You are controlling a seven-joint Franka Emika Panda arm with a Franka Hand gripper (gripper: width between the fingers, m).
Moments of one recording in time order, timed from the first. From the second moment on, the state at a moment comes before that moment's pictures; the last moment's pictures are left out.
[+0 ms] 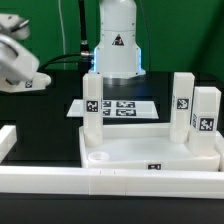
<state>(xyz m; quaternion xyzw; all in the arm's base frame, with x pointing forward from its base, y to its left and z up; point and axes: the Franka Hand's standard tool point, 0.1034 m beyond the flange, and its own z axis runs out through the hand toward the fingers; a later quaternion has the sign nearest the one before) 0.519 -0.199 0.131 -0.90 0.25 0.36 0.08</state>
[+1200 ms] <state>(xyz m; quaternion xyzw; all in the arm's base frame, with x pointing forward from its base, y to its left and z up) 0.617 -0.139 0.171 -0.97 0.20 -0.10 -0.01</state>
